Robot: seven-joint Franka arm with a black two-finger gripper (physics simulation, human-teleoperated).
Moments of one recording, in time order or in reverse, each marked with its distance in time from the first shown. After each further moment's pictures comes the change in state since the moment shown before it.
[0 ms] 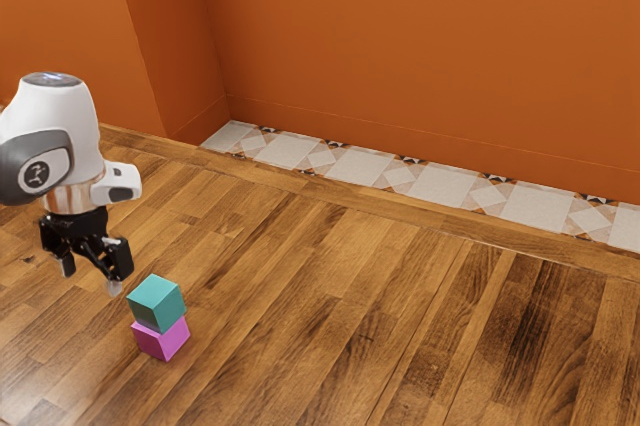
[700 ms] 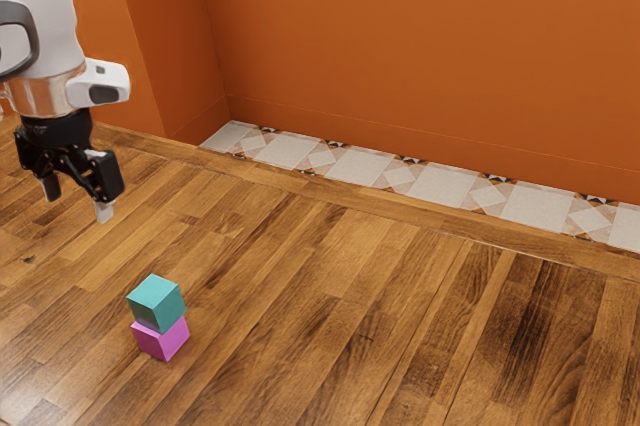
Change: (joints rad) arm -0.115 -0.140 -0.054 0.319 -0.044 -0.417 -0.057
